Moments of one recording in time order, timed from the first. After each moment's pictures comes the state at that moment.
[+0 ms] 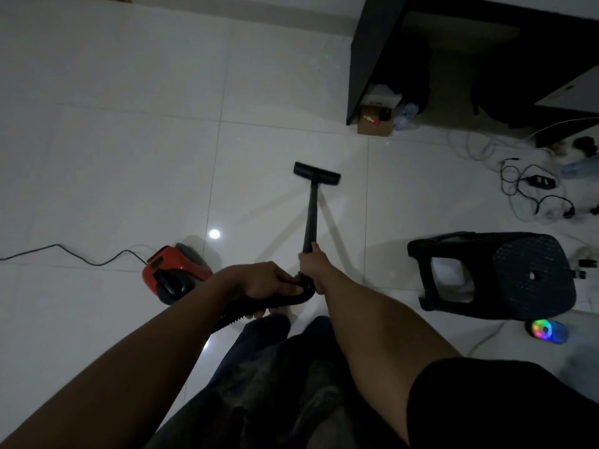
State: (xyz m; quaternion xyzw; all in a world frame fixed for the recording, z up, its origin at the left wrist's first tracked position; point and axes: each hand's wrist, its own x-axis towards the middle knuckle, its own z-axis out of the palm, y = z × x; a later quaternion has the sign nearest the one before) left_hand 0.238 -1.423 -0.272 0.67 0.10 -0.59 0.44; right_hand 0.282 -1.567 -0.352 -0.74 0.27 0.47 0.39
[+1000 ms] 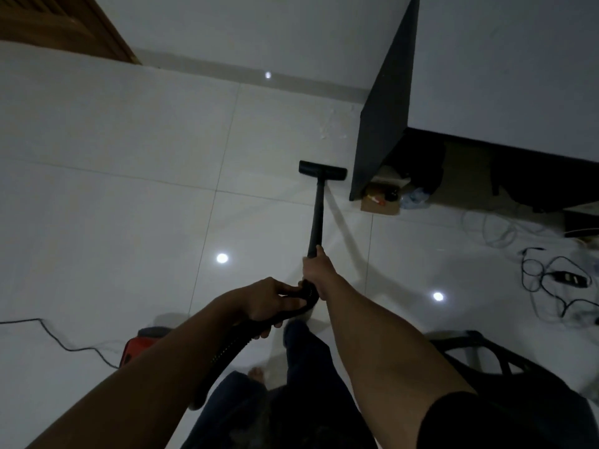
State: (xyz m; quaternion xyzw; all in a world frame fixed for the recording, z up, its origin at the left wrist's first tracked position) left_hand 0.576 -1.393 -0.301 0.66 0.18 -0.52 0.51; right_hand 0.660 -1.520 -0.393 -0.75 0.26 0.48 0.38
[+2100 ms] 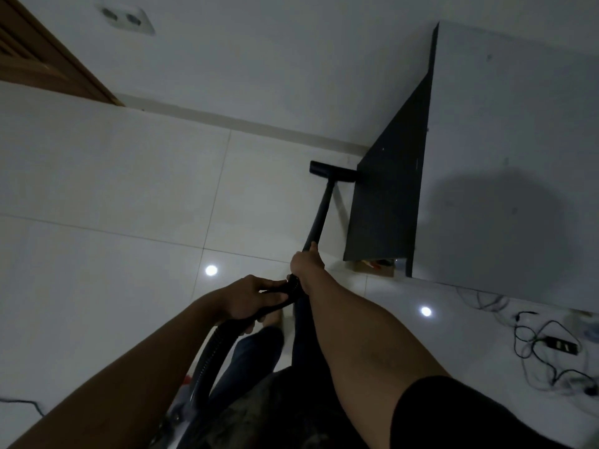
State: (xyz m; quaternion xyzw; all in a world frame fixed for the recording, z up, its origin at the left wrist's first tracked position) left_hand 0.856 -1.255 -0.315 0.66 0.21 -0.47 0.55; right_hand 0.963 -1.378 -0.378 -0.77 0.29 0.48 0.31
